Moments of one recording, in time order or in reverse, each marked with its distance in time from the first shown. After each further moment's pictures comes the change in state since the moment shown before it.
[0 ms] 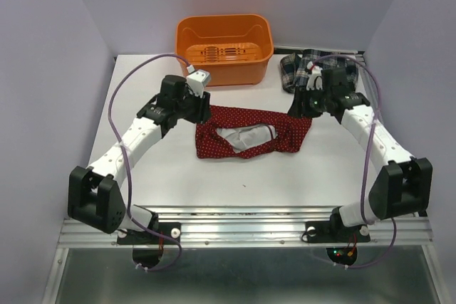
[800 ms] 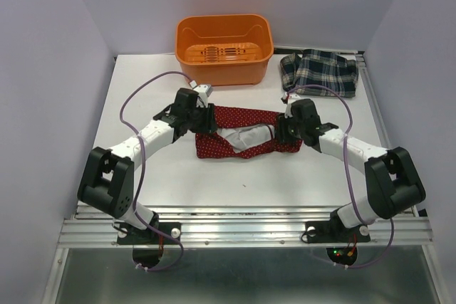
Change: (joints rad) left arm -0.071 0.126 -0.164 0.150 -0.085 -0.294; right arm 0.227 0.038 -0.409 0.447 0.308 0.033
